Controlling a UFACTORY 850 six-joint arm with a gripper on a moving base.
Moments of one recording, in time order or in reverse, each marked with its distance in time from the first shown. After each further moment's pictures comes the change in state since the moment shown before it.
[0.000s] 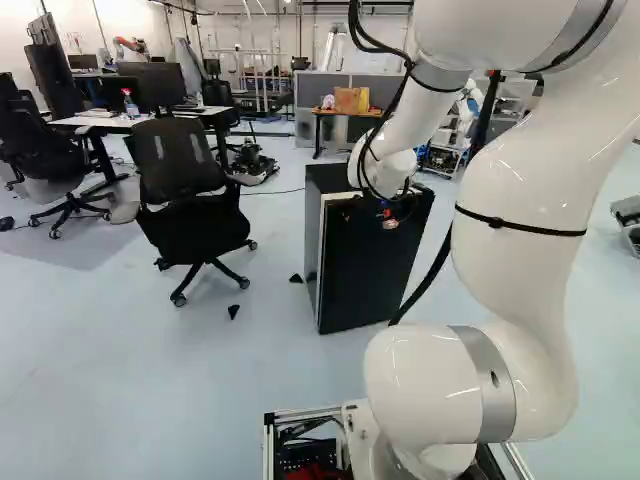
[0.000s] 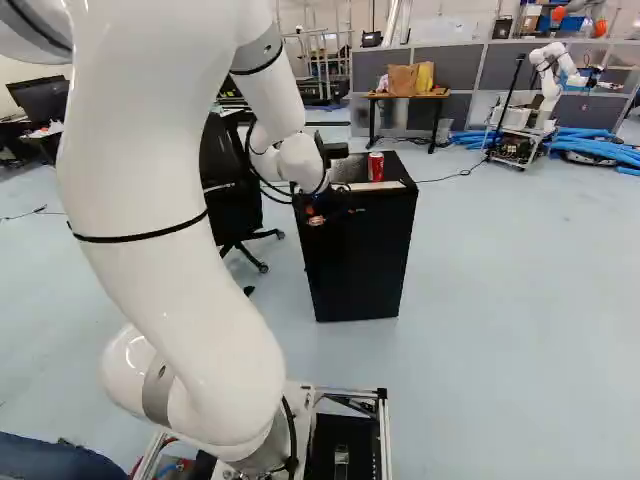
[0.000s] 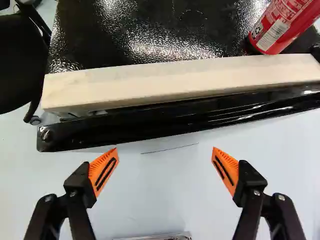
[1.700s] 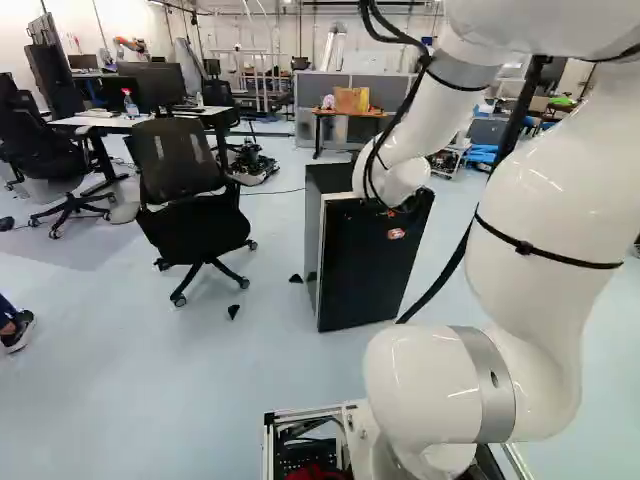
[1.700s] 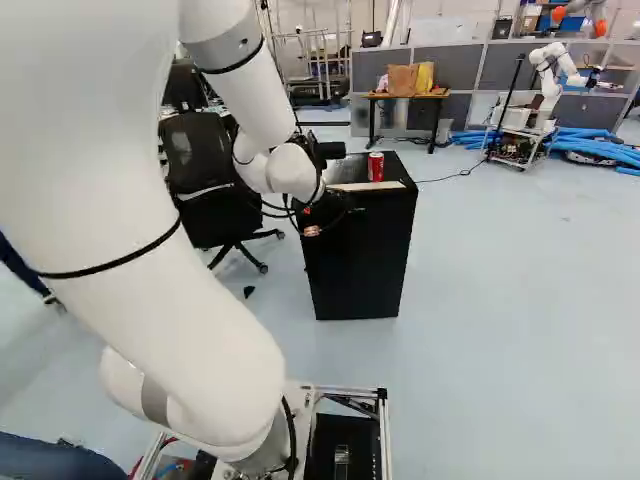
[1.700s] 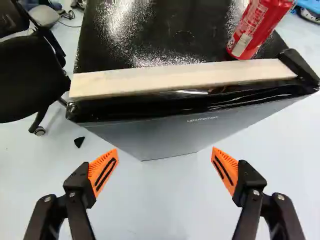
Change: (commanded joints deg) arm -1.0 10.0 11.3 0.0 9.8 0.0
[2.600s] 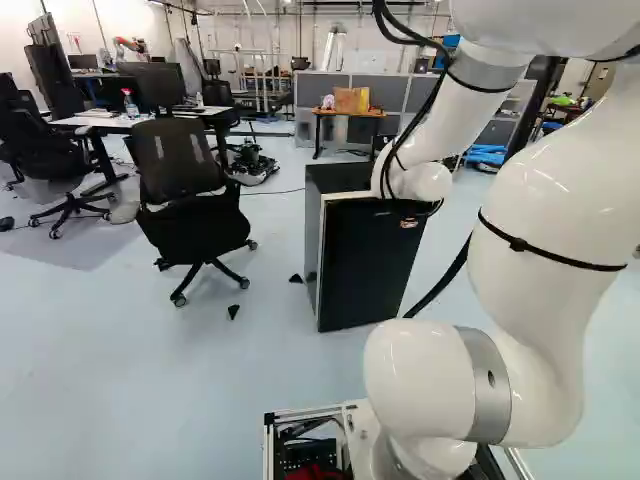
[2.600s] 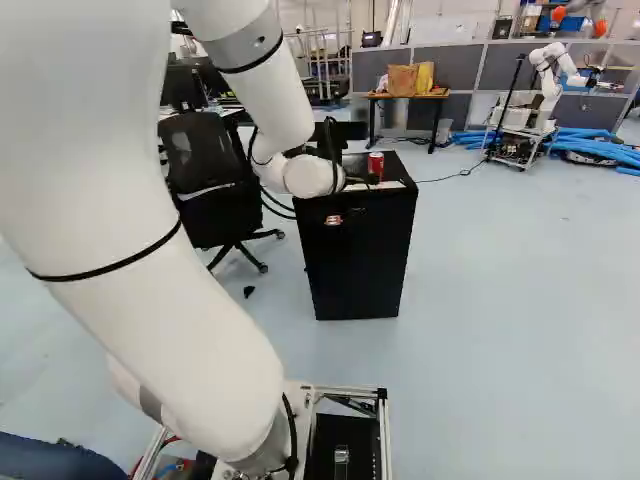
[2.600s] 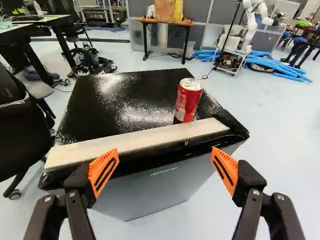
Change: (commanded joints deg) arm -7.3 -1.8 -1.9 0.0 20.2 0.0
